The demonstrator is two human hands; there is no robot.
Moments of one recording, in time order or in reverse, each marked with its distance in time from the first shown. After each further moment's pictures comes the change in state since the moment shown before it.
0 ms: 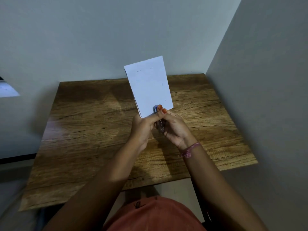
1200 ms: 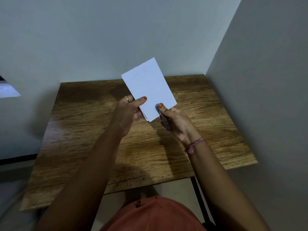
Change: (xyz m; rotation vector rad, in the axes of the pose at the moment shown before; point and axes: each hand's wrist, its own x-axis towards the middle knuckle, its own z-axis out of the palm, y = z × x) left_hand 0.022 0.050 -0.031 0.137 0.023 -0.083; right_hand -0.001 -0.017 -0.002 -0.218 0.064 -0.003
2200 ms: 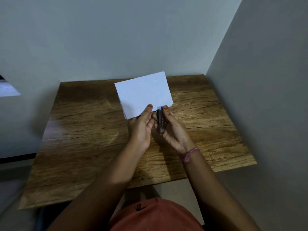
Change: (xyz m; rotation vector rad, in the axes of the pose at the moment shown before) left_hand -0.021 -0.043 0.045 -0.583 0.279 -0.090; right_hand -0.002 0.026 -0.002 0.413 -0.099 -0.010
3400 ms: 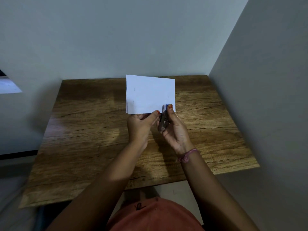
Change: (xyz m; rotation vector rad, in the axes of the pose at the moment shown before) left_hand 0.008 -0.001 -0.015 0.432 -0.074 0.298; right_hand 0.009 0.007 0.002 0.085 0.027 -0.074
